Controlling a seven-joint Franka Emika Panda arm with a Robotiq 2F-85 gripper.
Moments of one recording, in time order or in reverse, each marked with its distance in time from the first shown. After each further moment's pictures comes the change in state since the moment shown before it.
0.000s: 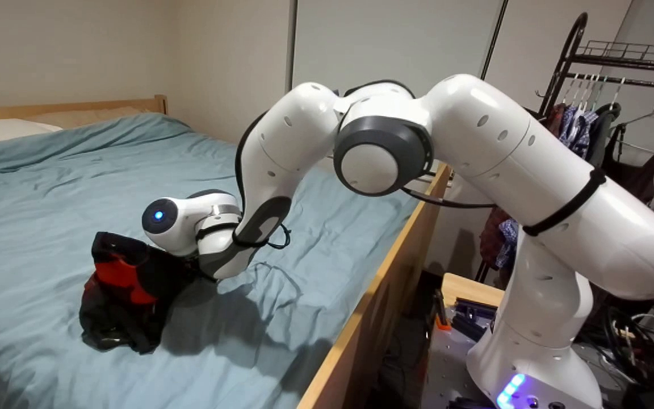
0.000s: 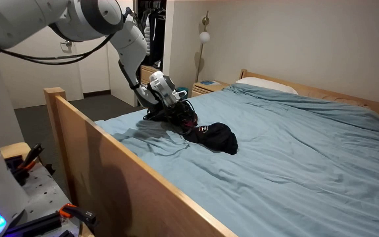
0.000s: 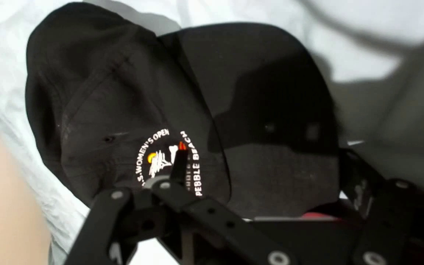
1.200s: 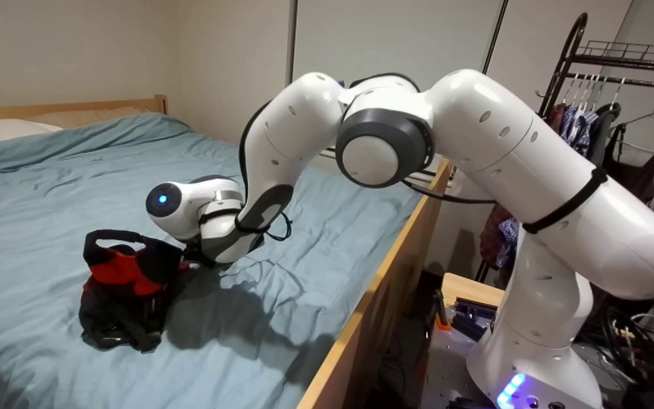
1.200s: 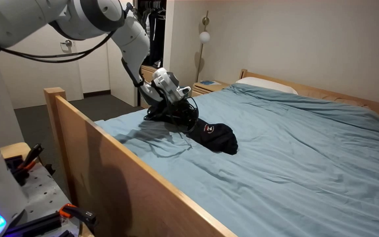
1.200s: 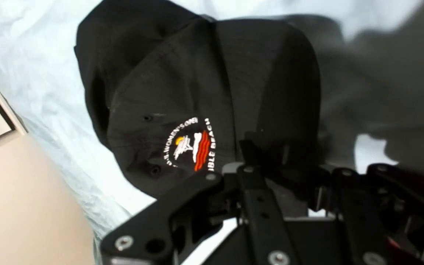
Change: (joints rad) arm -0.015 -0.030 -0.027 0.008 -0.029 0.009 0.109
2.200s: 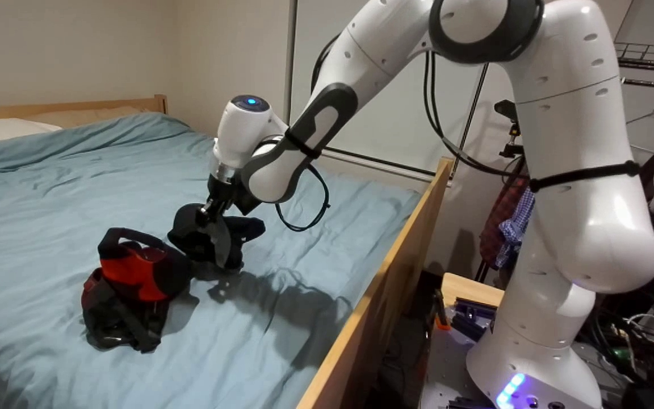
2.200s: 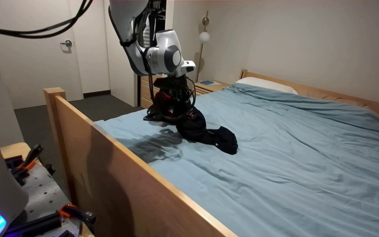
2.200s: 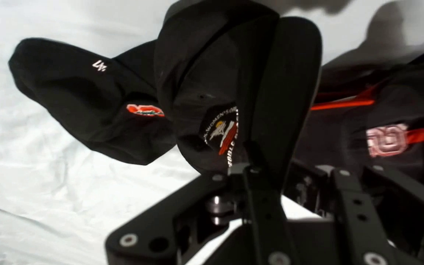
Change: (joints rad) arm -0.392 -0.549 0.384 -0.588 0.365 0.385 -0.509
